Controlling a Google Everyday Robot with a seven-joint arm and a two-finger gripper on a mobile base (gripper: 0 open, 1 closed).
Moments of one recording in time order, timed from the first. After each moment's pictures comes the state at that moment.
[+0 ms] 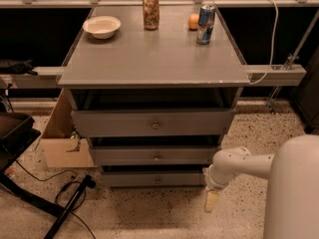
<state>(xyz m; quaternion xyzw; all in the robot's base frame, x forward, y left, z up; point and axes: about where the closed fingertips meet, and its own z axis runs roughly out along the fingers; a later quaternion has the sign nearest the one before) 0.530 -0.201 0.340 -0.66 0.74 0.06 0.09</state>
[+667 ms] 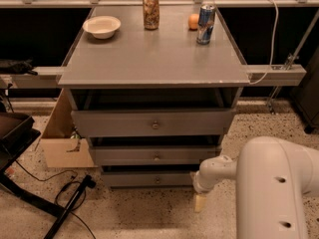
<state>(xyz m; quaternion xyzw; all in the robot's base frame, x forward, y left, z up) 0.558 -0.166 0.251 -0.69 0.71 0.05 0.11</state>
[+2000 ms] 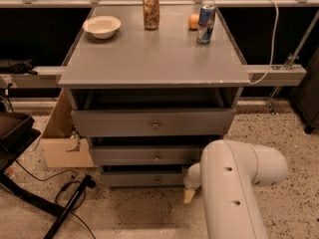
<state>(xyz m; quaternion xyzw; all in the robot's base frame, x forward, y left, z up) 0.632 -0.139 0.169 -0.69 0.70 -0.01 0.16</state>
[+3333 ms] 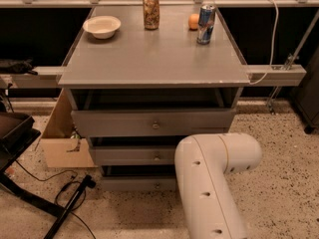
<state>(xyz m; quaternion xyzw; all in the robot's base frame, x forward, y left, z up) 0.646 -0.125 0.158 -0.65 0.74 -0.03 0.13</state>
